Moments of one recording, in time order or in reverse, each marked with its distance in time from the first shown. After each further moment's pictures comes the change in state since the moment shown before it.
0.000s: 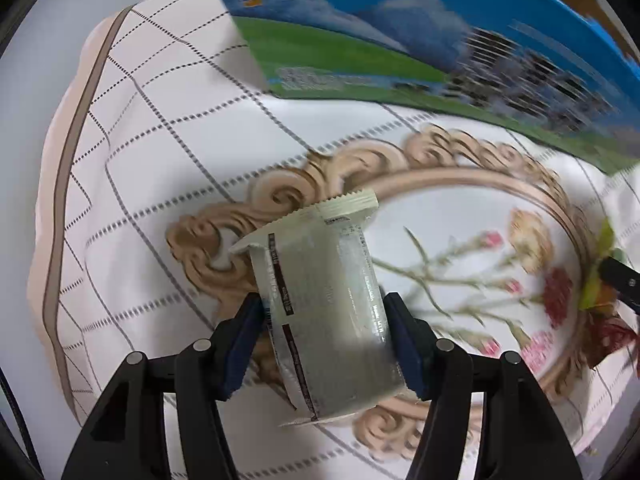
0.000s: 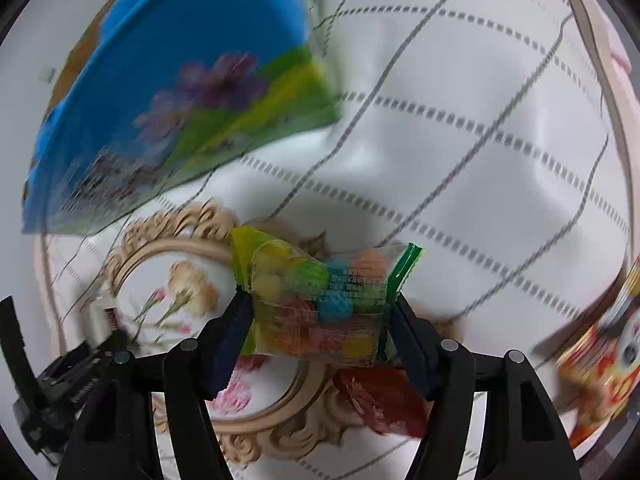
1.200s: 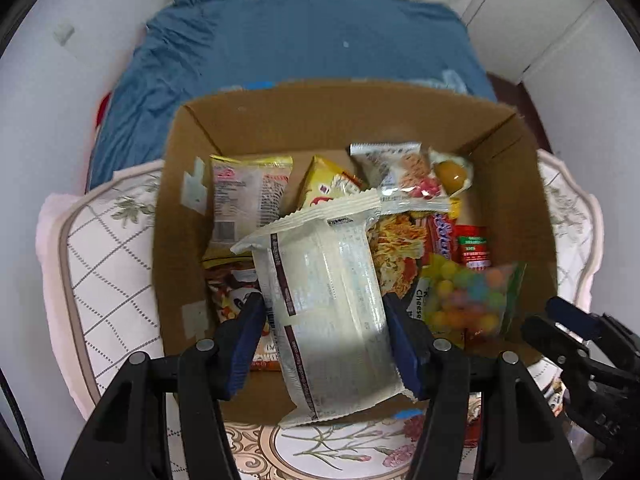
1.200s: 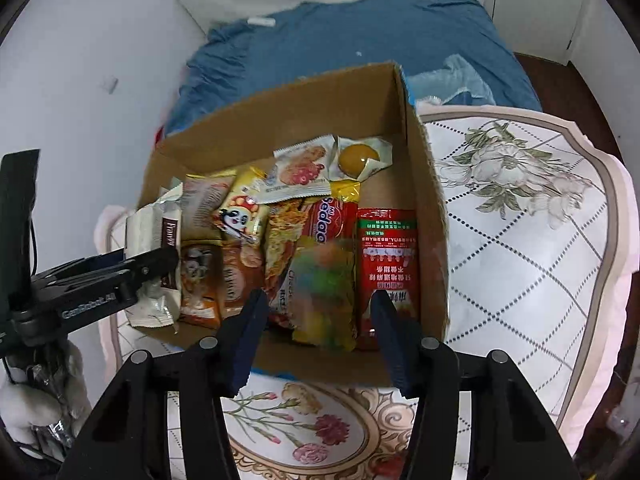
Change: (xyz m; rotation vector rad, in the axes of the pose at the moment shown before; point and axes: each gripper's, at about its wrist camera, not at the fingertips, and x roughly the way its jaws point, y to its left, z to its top) left arm -0.080 -0.051 0.222 0.160 -0.060 -0.162; right arm -0.109 0.087 0.156 -0.194 -0.113 0.028
